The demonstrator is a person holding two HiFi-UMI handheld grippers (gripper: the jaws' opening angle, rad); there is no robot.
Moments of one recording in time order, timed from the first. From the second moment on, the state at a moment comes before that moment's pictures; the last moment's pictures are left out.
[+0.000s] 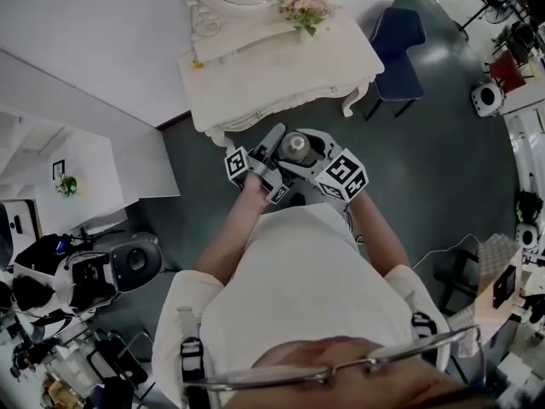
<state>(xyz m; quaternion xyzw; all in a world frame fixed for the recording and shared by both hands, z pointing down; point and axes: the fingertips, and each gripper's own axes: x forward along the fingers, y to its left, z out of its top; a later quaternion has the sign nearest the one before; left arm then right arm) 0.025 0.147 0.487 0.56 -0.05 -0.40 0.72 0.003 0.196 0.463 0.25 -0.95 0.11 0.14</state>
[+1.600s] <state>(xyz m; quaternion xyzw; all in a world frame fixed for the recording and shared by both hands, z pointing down) 0.032 -0.048 0.514 0.55 -0.04 -0.36 0.76 0.005 -0.001 0.489 0.27 -0.93 0.15 0.17</state>
